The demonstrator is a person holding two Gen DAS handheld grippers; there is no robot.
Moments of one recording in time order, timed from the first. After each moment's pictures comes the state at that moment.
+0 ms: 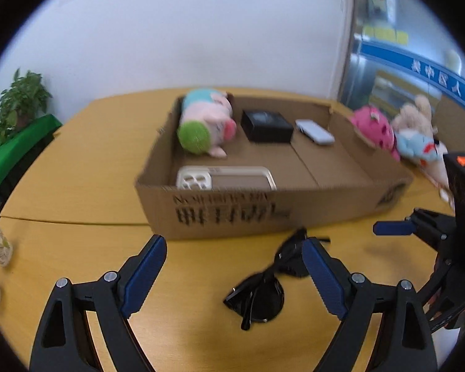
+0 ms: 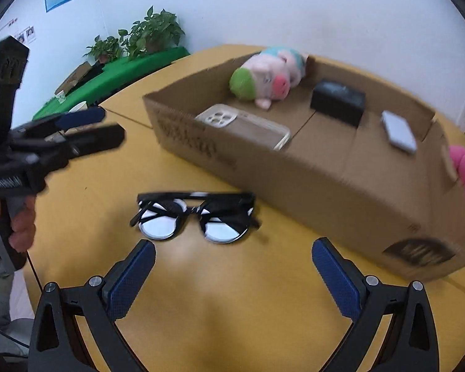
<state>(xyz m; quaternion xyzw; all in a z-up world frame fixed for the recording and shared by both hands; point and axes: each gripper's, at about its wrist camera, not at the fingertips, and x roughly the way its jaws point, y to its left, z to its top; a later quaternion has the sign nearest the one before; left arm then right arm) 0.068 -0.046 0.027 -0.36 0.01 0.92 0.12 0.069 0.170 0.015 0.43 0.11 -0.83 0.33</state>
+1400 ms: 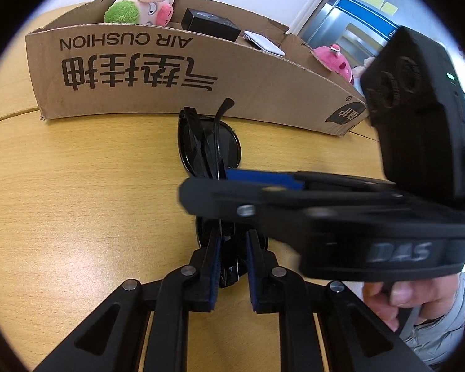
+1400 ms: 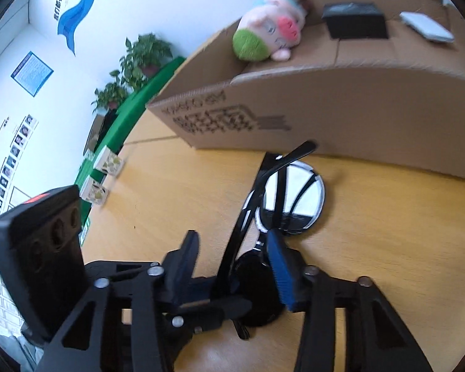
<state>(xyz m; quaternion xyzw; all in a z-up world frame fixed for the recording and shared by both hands) 0.080 -0.010 -0.047 -0.51 -0.09 0.82 0.24 0.053 0.138 -0.036 0.52 -0.11 -0.77 0.37</state>
